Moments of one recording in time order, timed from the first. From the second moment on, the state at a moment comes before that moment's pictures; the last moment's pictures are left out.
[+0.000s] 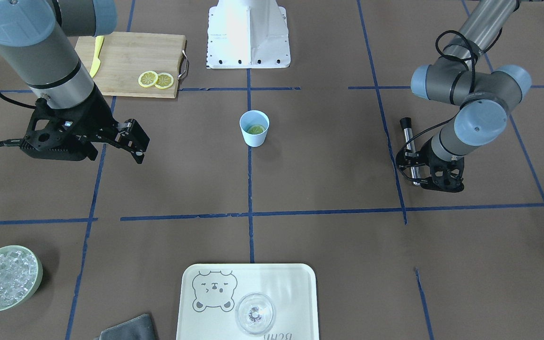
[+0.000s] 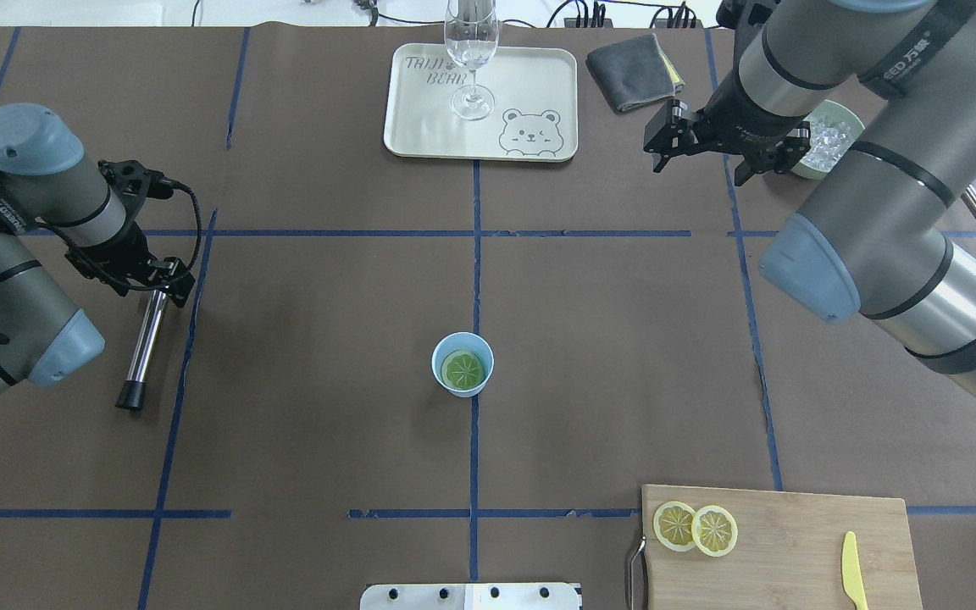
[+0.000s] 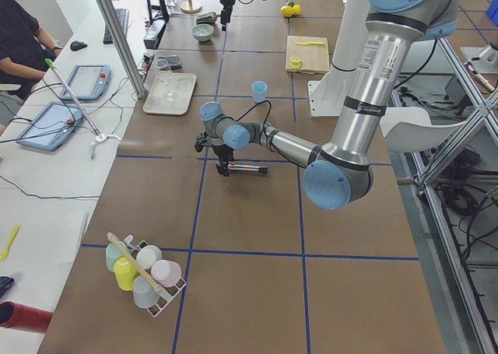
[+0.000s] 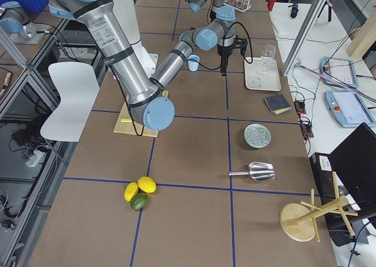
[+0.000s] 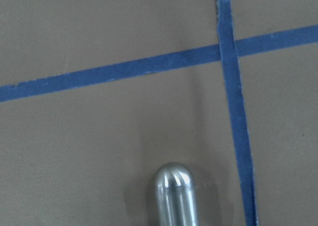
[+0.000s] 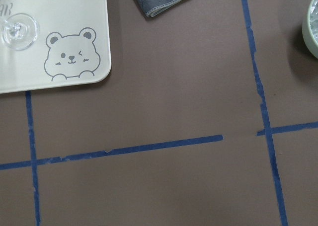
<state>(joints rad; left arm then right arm) -0.86 -1.88 -1.53 -1.73 -2.19 -0.61 0.91 -1.01 1.87 -1.74 2.08 1.06</state>
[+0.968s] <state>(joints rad) -0.86 -1.88 -1.55 -1.71 -2.19 -0.61 0.92 -1.01 1.87 -1.74 2.09 1.06</state>
